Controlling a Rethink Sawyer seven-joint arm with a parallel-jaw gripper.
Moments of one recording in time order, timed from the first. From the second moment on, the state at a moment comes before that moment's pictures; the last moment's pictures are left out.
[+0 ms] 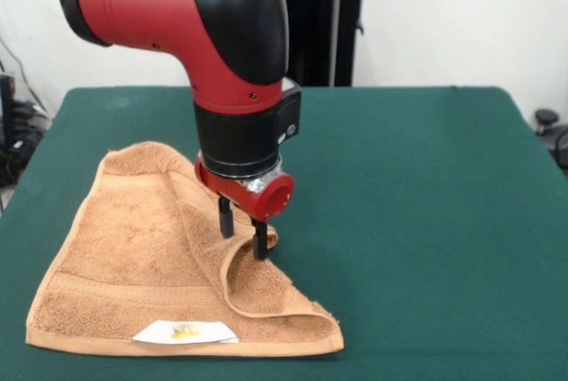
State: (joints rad) arm -0.32 -0.38 0.03 1.39 -0.04 0.50 2.25
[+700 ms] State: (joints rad) arm -0.36 -0.38 0.03 1.34 -0.08 0.62 2.25
